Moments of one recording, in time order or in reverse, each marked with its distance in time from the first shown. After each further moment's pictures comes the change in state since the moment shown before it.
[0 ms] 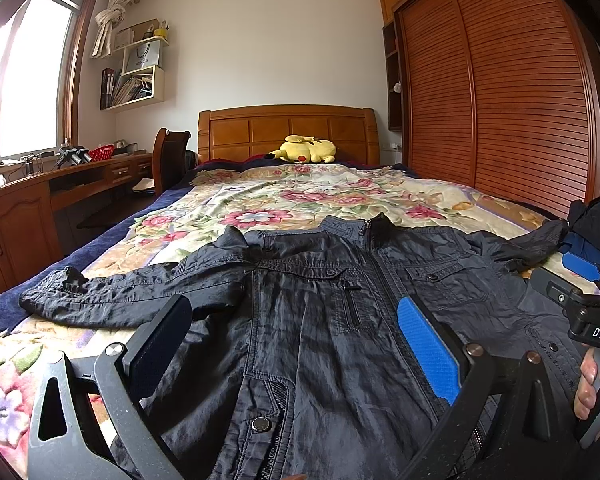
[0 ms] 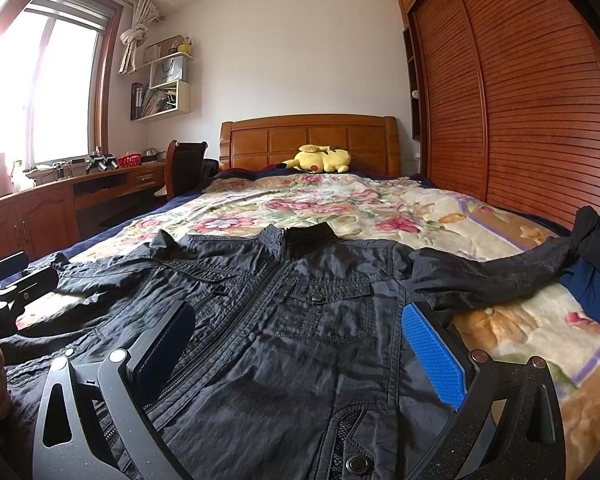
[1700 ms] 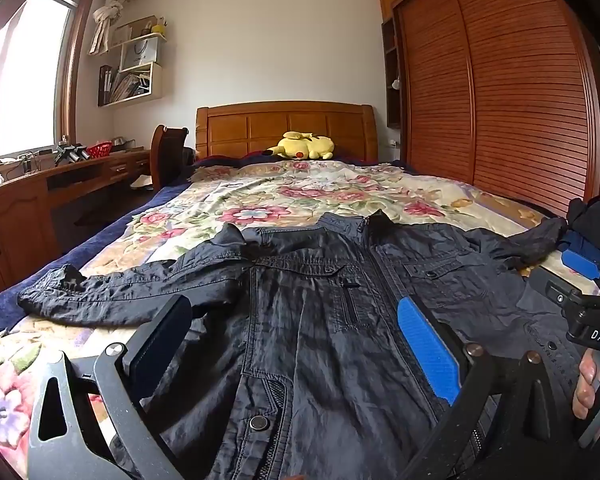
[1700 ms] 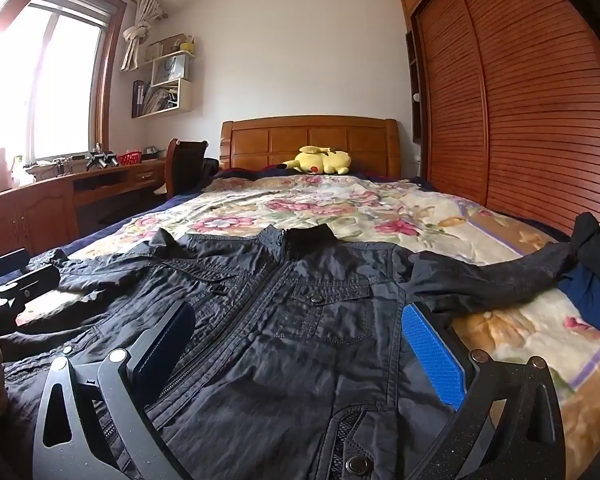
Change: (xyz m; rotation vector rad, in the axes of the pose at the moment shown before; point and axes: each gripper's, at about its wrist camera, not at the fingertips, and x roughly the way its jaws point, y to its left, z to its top) left arm 0.007 0.001 -0.004 -0.001 0.017 -0.005; right arm -0.003 0.001 0.003 -0.013 0.001 -0.003
